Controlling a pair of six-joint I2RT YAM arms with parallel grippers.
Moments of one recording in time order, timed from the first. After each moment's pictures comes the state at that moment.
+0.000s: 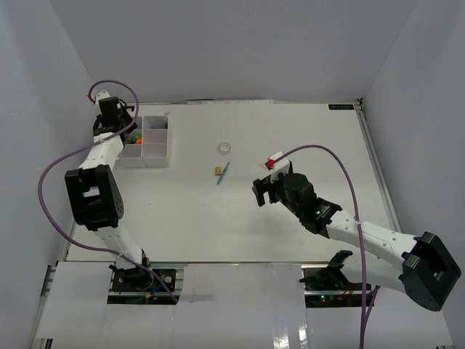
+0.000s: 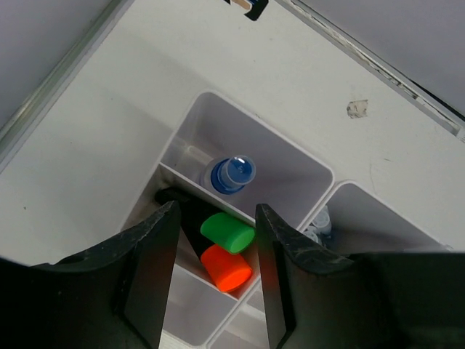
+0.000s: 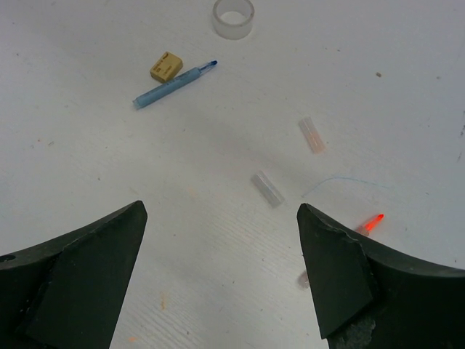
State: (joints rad) left arm 0.16 1.81 1.40 -0.12 -0.22 -0.36; right arm 0.84 1.08 0.56 0.18 0.21 0.04
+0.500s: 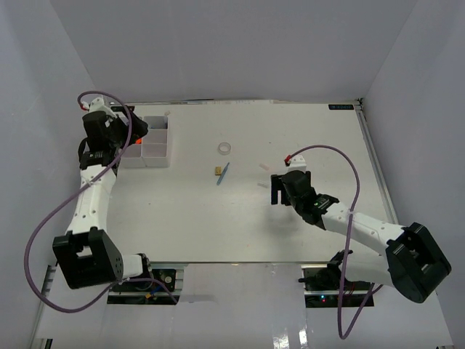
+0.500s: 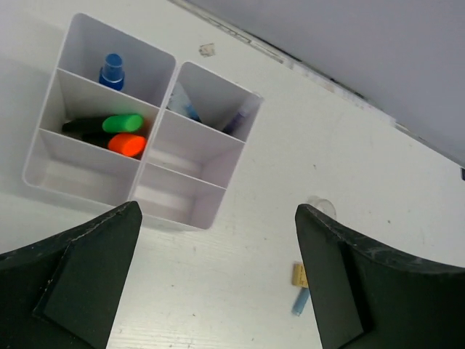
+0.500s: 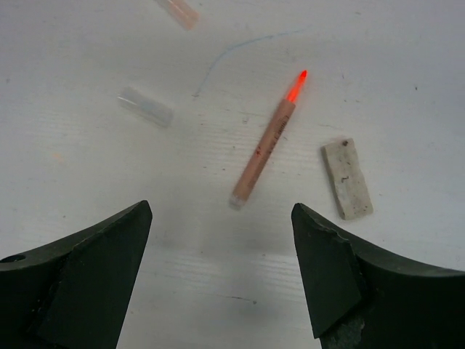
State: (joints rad) left arm 0.16 1.33 1.15 -0.21 0.13 -0.42; right arm 0.72 1.17 0.56 -0.07 0.39 0.33
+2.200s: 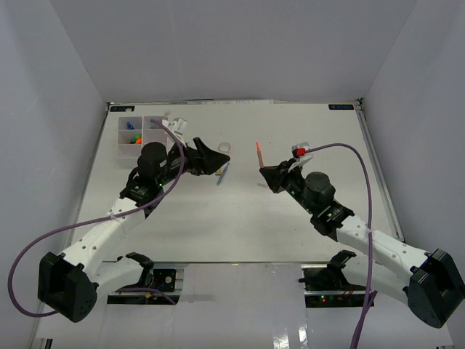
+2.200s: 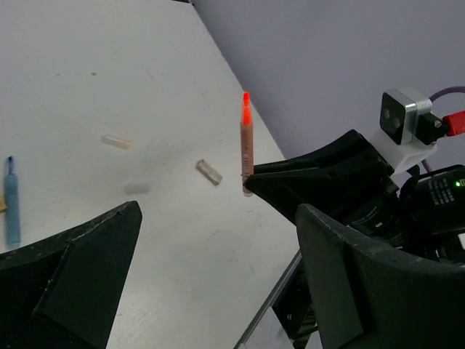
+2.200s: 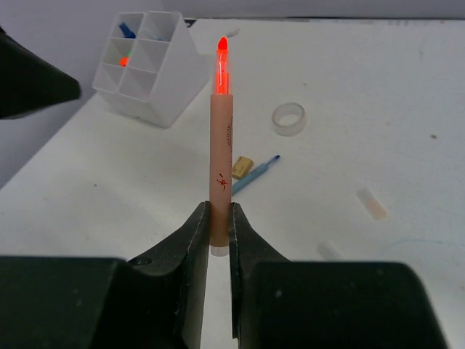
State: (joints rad) left arm -0.43 1.05 0.81 0.12 0.43 -0.67; right arm 0.72 0.96 0.51 0.36 0.08 0.34
